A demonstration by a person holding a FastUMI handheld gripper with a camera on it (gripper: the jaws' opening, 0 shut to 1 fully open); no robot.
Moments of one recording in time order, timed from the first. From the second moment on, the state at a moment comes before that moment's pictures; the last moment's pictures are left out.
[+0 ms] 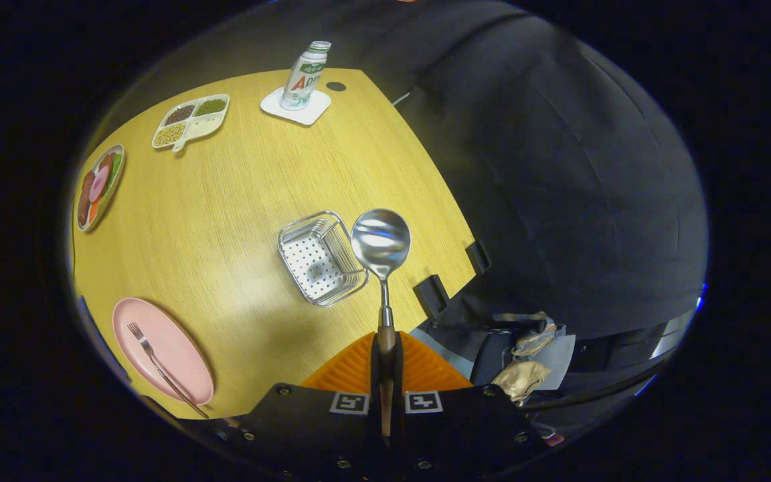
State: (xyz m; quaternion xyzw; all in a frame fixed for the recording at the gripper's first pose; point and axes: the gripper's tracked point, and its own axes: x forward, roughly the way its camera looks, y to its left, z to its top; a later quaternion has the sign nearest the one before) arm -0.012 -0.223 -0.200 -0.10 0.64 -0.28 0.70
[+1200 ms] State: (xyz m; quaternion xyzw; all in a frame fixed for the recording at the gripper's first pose) arm 0.021 -0.197 -0.239 -0.11 0.69 -0.16 0.70
